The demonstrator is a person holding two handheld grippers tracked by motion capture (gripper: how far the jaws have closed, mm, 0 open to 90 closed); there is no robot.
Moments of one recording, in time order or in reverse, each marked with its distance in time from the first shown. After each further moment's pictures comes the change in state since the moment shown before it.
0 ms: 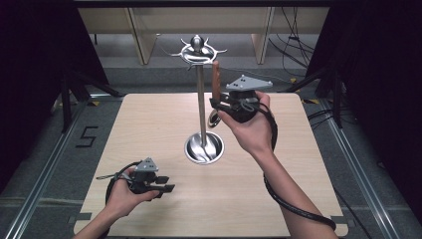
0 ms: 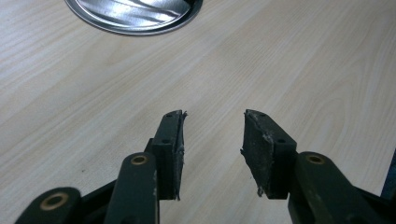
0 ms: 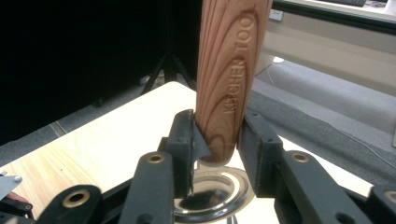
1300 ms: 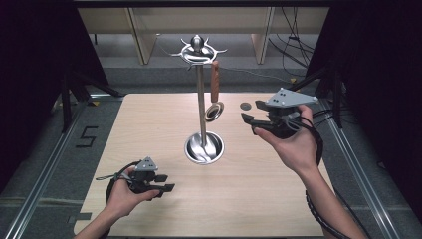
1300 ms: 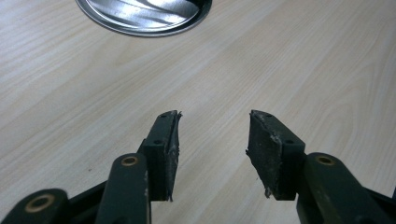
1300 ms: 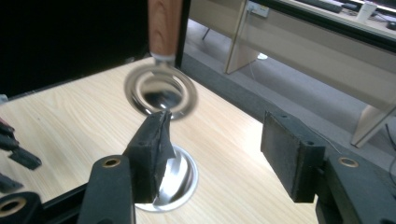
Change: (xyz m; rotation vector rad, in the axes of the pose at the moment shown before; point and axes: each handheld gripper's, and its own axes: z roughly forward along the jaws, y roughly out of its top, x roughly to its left) left arm 0.003 -0.001 -0.001 -0.005 0.037 -0.010; right arm -0.038 -0.035 -0.074 0.038 -0.053 -0.115
